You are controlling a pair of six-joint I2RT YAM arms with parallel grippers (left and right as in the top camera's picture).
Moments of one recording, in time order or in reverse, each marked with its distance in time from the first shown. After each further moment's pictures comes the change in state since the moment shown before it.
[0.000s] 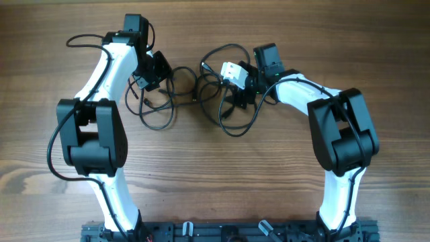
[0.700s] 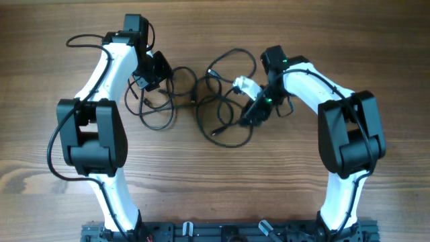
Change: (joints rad) left arm 0.000 0.000 0.000 0.000 0.000 0.000; right arm -0.031 -0.030 0.124 -0.751 -0.006 0.167
